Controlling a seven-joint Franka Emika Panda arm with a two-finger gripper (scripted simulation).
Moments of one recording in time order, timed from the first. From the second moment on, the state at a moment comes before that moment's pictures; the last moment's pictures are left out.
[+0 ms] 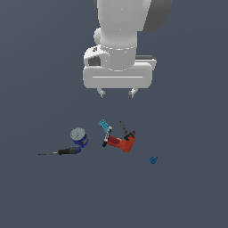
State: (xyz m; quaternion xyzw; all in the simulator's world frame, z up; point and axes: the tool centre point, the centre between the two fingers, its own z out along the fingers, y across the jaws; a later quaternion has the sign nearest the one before) arm 0.005 0.011 0.336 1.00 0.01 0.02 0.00
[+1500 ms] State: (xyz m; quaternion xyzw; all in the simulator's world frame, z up) arm 0.037 -0.025 0.320 0.99 -0.11 0.03 -0.02
